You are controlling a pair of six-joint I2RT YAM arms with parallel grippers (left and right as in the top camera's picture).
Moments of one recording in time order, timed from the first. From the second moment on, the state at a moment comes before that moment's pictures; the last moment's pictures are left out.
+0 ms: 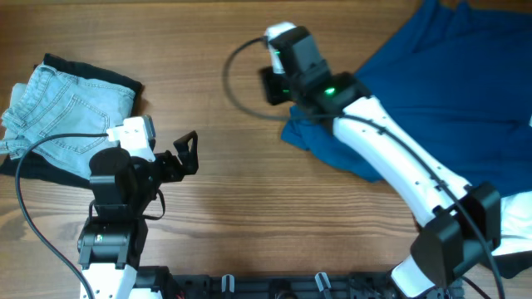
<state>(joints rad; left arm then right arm) 0.00 0.75 0.55 -0.31 0.25 -0.31 0.54 1.75 1.52 -0.64 0.15 0.21</state>
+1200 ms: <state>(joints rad) -0.72 1.94 0.79 0.61 0.39 -0.91 -0.26 1.63 1.52 -1.25 0.04 0.23</state>
